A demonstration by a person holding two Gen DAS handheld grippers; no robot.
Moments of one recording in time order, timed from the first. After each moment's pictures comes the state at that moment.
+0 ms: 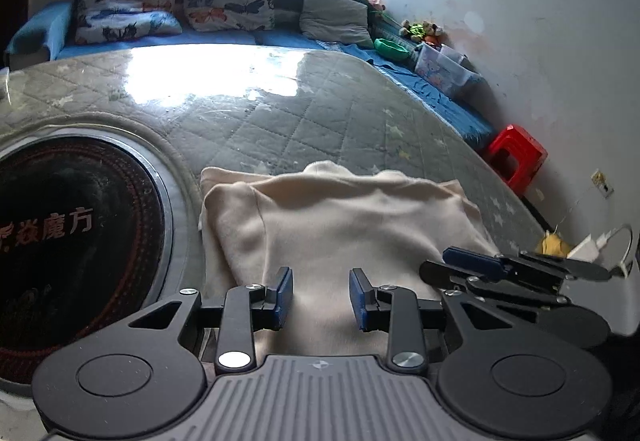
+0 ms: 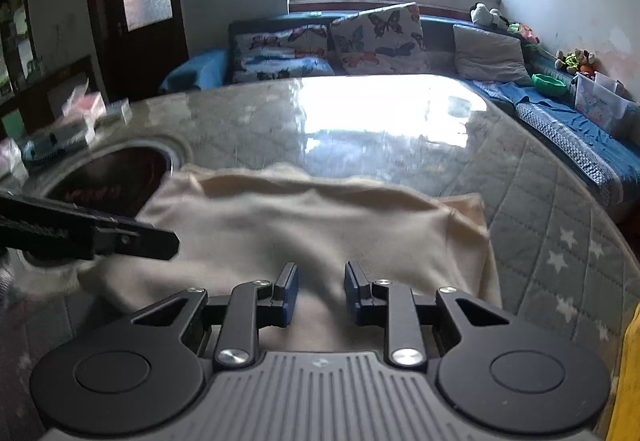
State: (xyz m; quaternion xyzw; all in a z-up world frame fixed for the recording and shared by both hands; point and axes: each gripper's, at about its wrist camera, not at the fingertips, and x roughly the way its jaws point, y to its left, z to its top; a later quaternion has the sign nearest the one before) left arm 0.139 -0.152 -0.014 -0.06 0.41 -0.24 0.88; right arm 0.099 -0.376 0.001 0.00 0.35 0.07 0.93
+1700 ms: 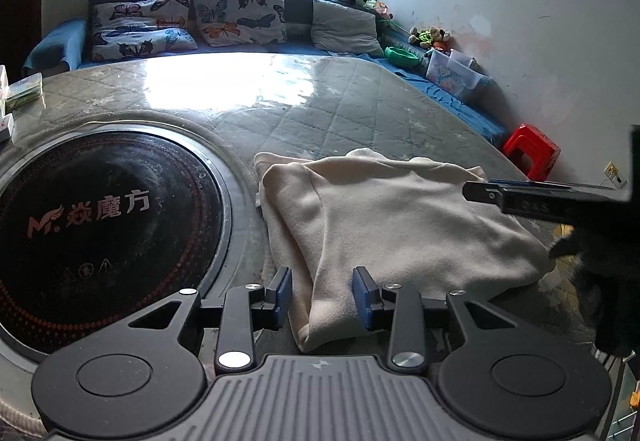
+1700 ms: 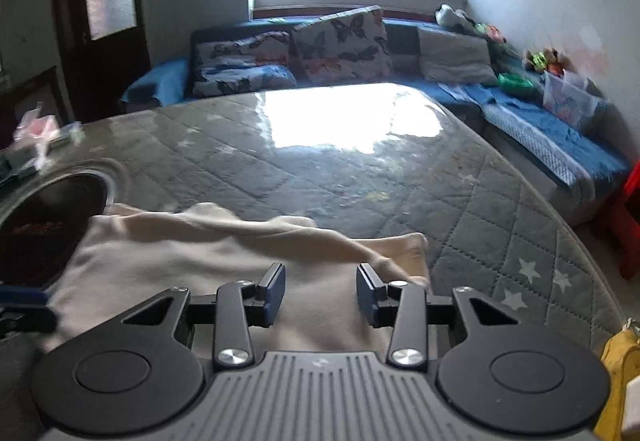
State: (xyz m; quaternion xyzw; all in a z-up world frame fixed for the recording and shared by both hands) left arm 0.119 -0.116 -0.026 -0.04 0.39 -0.22 0.90; right arm 0.134 -0.404 0.012 0.00 0.34 0.02 0.94
